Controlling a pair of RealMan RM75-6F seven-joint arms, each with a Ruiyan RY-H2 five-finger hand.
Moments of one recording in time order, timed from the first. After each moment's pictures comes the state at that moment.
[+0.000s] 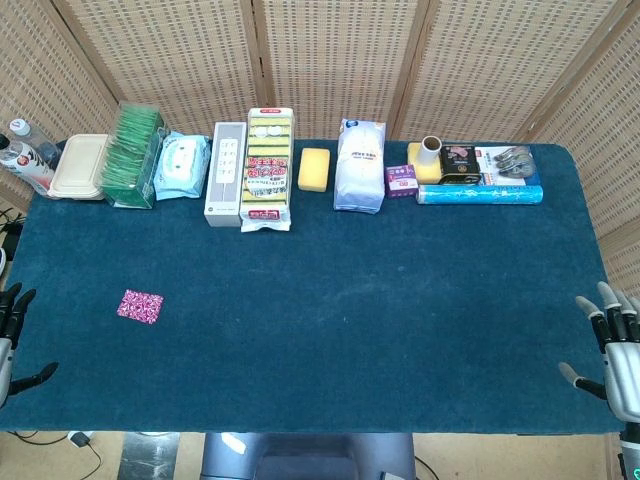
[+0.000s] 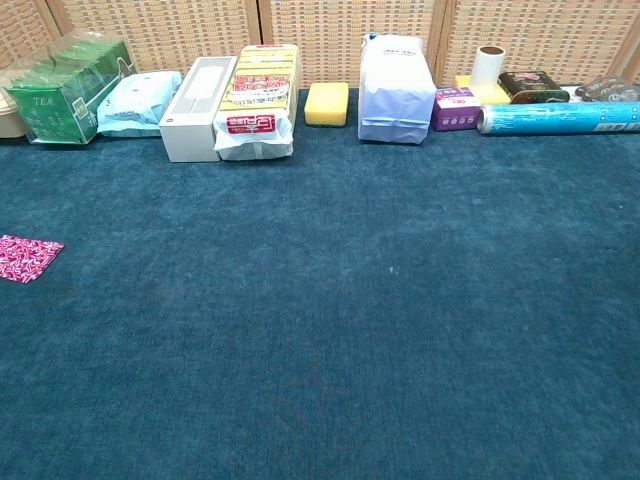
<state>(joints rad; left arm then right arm) -0.02 -1.08 0.01 -1.69 1.50 1.56 0.12 0.00 -1.08 0.07 -1.63 -1.55 1.60 -0.05</state>
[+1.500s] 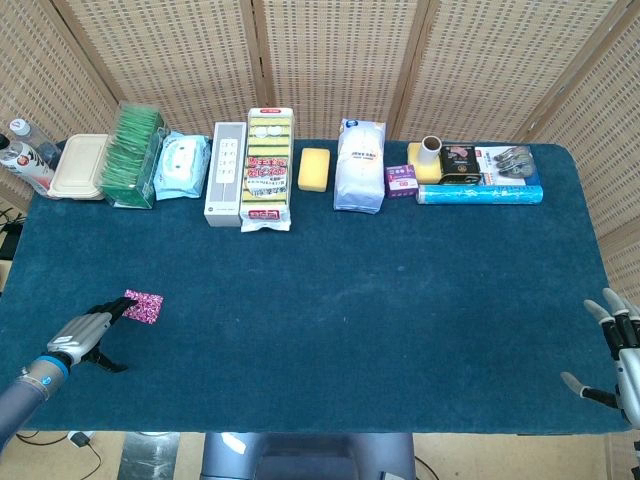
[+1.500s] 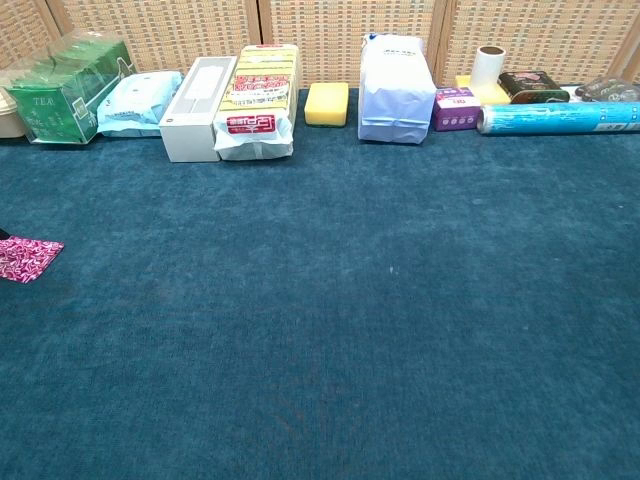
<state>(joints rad) -0.46 -1.08 0.01 -1.57 1.25 0.65 -0.20 -0.01 -0.99 0.04 -1.67 -1.56 1.58 0.16</state>
